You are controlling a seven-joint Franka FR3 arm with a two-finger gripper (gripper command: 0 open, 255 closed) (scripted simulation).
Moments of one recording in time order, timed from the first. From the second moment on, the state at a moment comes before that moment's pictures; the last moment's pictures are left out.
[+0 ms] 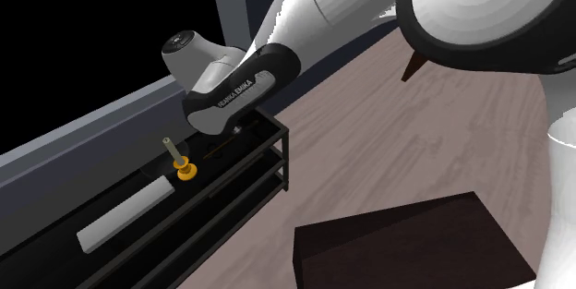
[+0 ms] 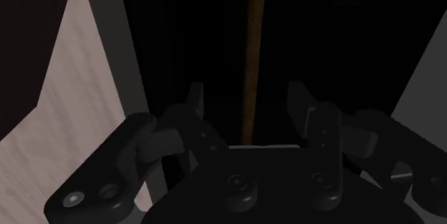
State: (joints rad) arm 0.19 0.74 0.53 -1.73 -0.68 2.25 2.05
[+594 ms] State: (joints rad) arm 0.19 0.74 0.54 -1.72 -0.68 2.26 2.05
